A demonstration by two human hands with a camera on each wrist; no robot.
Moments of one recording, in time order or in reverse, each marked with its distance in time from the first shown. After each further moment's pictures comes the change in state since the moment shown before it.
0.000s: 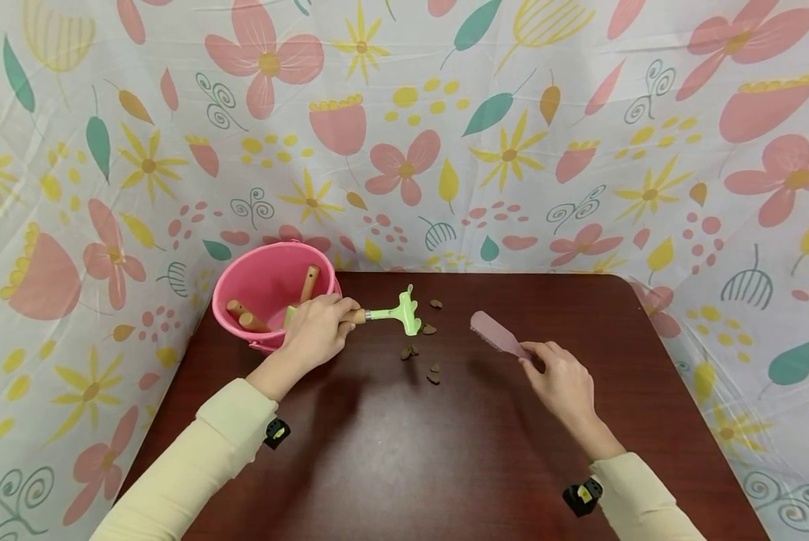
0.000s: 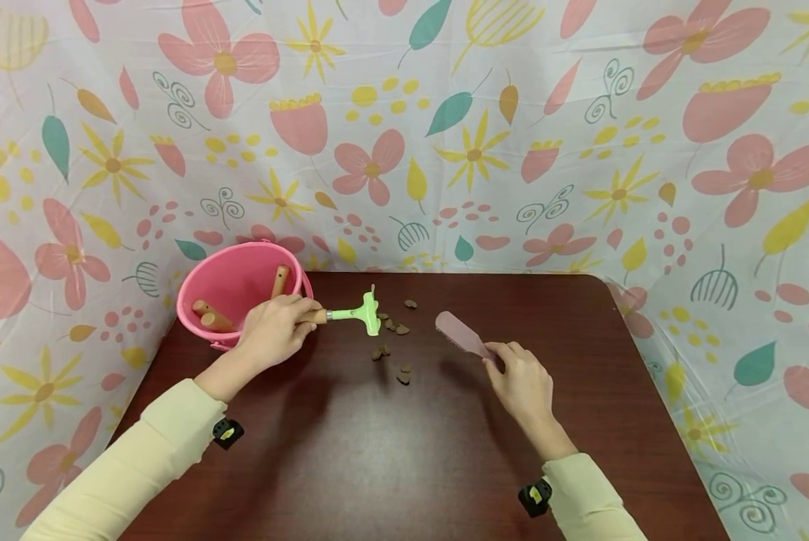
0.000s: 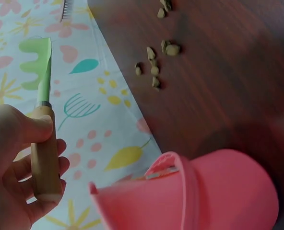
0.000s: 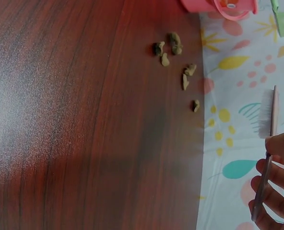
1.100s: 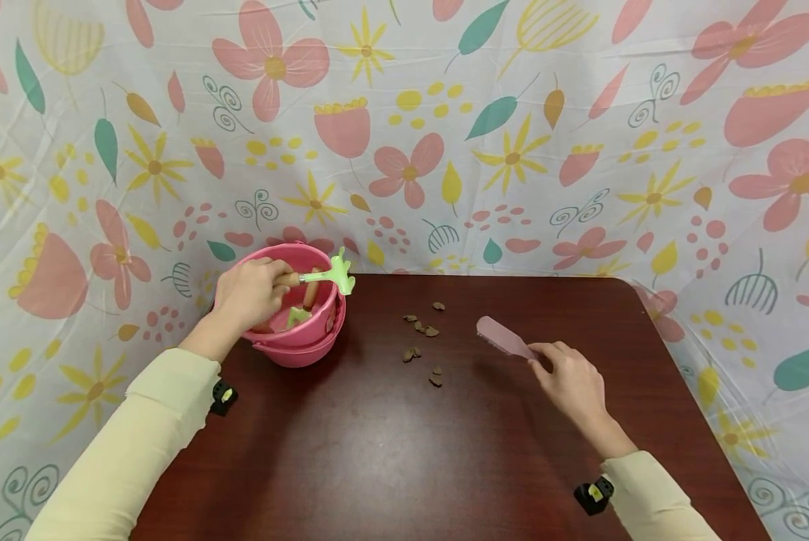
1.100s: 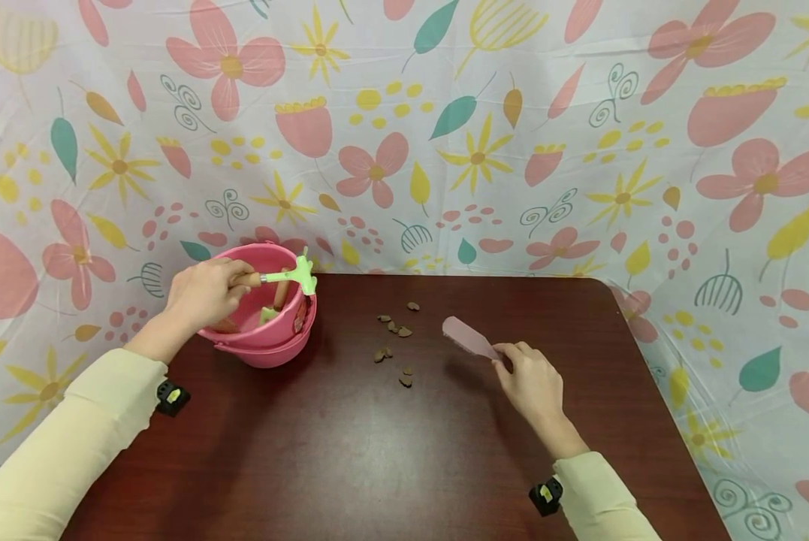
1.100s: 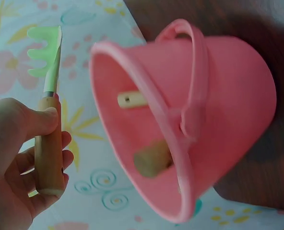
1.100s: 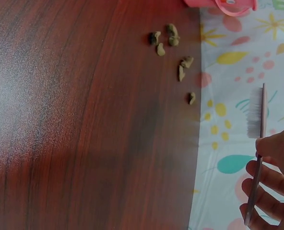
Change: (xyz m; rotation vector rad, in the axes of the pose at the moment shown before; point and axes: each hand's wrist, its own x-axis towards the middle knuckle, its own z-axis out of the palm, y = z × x) left_hand 0.007 -0.075 -0.068 0.144 -0.171 -0.256; right_hand 0.006 0.006 -0.010 -0.032 -0.080 -0.011
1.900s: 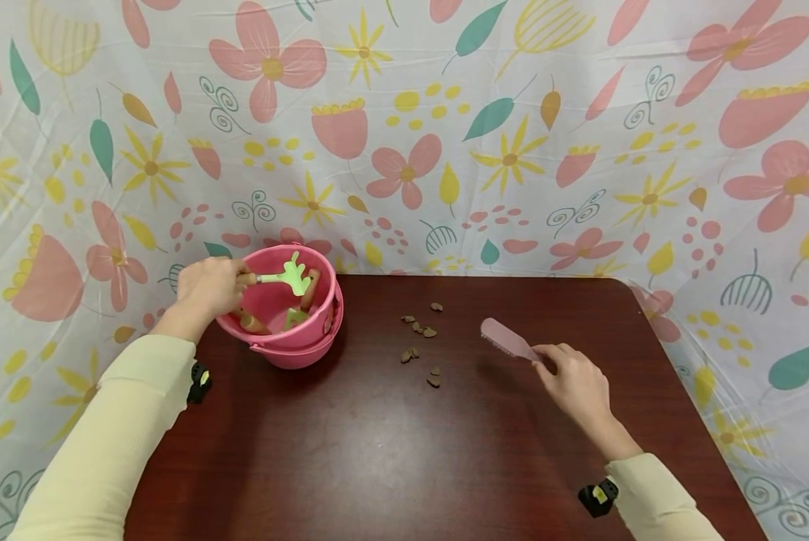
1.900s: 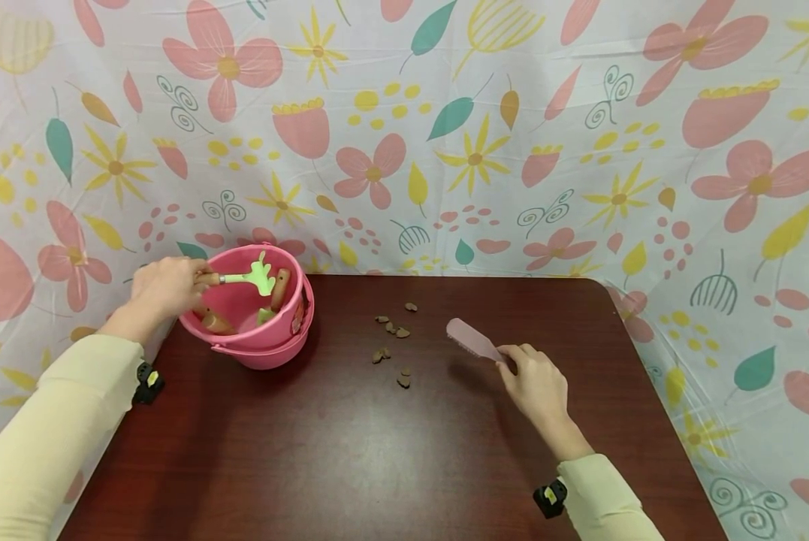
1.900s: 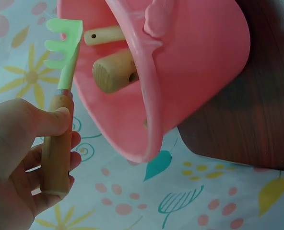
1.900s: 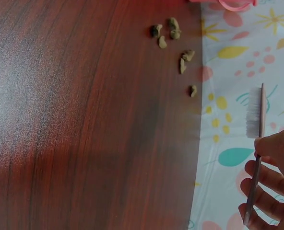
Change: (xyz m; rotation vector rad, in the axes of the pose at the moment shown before) left_hand 0.007 -0.049 -0.011 0.076 -0.214 -0.177; right_hand -0.003 0.008 -0.004 -0.016 0.005 0.003
